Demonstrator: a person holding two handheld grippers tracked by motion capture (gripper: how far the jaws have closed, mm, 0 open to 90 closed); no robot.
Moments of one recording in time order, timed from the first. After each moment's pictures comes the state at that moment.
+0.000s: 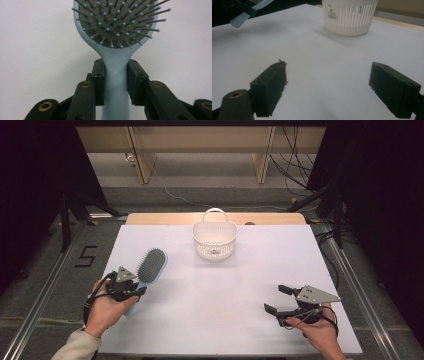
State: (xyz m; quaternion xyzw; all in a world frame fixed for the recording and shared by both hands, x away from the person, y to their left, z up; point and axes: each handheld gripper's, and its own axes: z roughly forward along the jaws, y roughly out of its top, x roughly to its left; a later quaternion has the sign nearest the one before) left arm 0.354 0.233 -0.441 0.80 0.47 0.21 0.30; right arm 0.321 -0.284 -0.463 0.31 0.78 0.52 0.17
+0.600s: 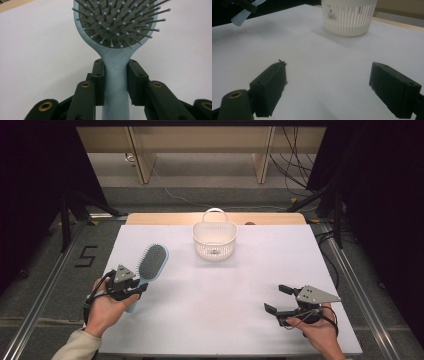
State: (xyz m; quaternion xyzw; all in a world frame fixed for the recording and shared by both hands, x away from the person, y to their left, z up) left arm 0.353 0.232 -0.436 0.79 0.46 0.22 0.34; right arm 0.321 -0.284 -0.463 0.31 0.78 0.52 0.17
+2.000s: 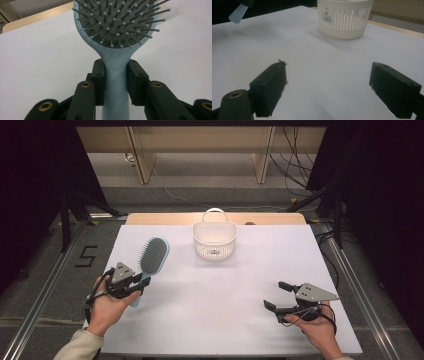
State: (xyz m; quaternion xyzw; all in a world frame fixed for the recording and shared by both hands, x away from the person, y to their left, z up) left arm 0.355 0.229 -0.433 0.77 0.44 0.25 0.39; right arm 0.329 -0.282 -0.464 0.31 0.77 0.52 0.19
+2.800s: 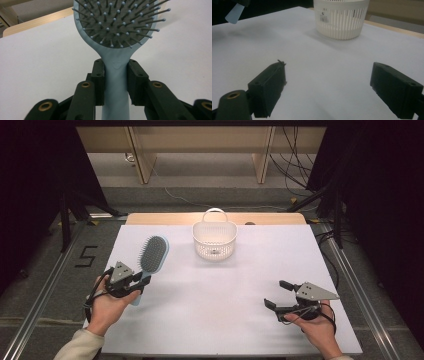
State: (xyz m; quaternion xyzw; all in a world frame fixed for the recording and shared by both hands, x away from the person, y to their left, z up) left arm 0.355 0.229 -0.432 0.76 0.44 0.25 0.41; right arm 0.331 -0.284 -0.465 0.32 0.77 0.52 0.20
